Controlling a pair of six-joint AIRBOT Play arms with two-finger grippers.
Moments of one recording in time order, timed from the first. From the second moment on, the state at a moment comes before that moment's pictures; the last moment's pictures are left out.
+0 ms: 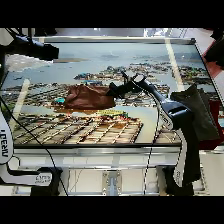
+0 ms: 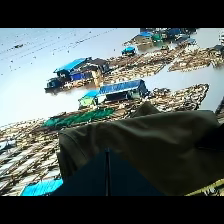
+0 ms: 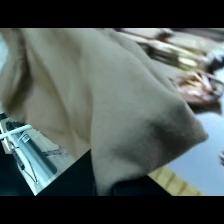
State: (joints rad) left arm -0.04 -1.48 1.91 1.31 -1.26 -1.32; right arm 0.30 -2.14 1.84 -0.52 1.10 1.49
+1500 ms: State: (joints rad) left arm -0.04 -1.48 1.91 1.31 -1.27 -1.32; right arm -0.81 -1.16 1.38 -1.39 1.49 1.56
